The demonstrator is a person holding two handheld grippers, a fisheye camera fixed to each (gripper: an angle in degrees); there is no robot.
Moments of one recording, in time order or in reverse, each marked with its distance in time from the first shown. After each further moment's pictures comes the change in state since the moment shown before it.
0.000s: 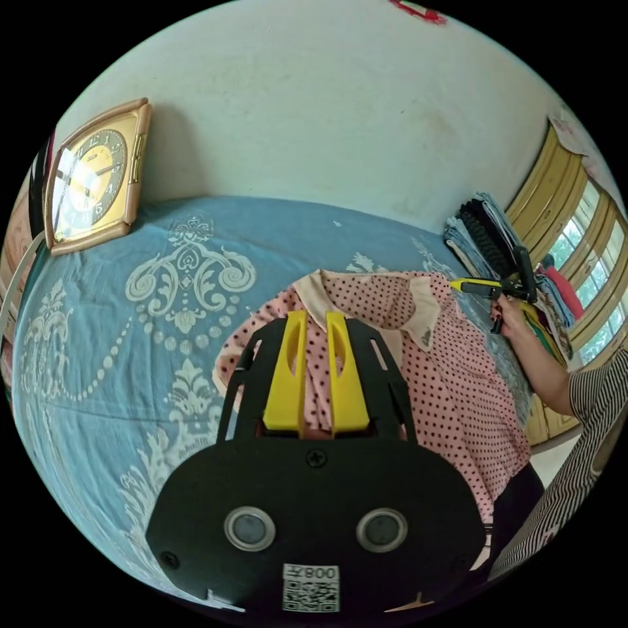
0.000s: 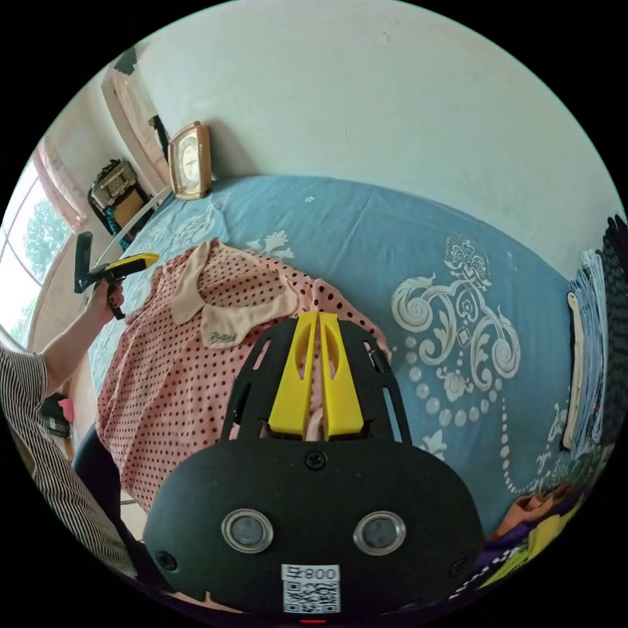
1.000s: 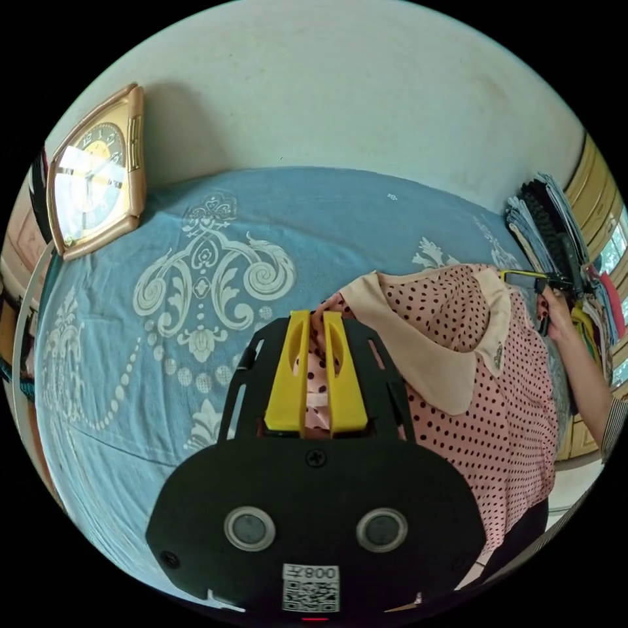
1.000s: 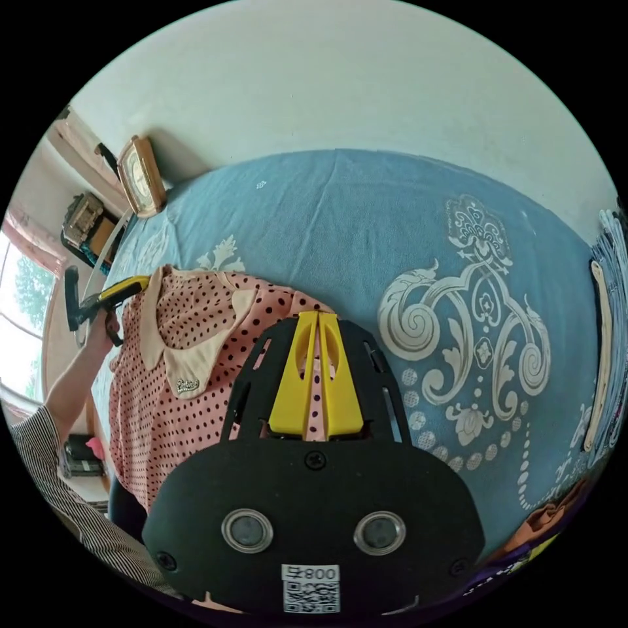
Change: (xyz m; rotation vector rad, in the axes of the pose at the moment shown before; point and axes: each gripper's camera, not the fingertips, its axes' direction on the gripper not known) left arm -0.026 0.027 0.037 -0.116 -0.181 -0.059; right arm 0.043 0.043 0.048 -0.114 -0.029 0.200
